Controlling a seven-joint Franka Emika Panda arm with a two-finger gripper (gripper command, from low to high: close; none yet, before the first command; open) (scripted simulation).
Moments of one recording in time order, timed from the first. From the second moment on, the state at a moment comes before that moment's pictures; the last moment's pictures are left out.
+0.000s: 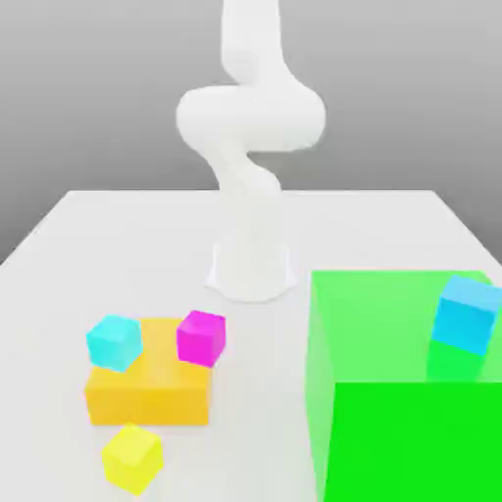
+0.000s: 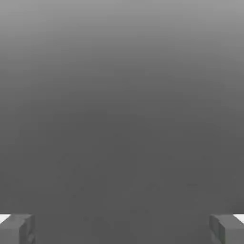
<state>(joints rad) -0.01 -0.71 -0.01 -2.32 0.00 2.34 0.81</state>
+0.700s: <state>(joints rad) -0.13 0.06 -0.13 -2.45 0.06 2.65 0.88</state>
